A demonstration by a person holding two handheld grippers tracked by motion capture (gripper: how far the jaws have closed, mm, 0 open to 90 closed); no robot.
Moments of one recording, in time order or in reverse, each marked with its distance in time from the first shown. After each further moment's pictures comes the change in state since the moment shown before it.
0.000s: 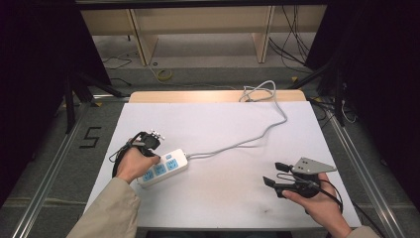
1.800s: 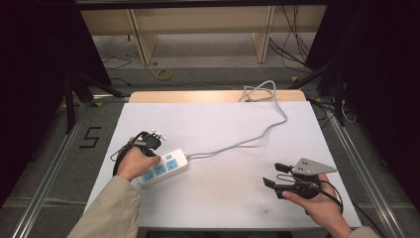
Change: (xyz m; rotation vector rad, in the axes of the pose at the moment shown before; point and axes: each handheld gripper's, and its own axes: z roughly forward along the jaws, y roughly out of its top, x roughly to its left) left arm -0.001 0.002 0.002 0.030 0.008 0.018; right arm 0.002 0.000 -0.001 0.002 0.006 -0.003
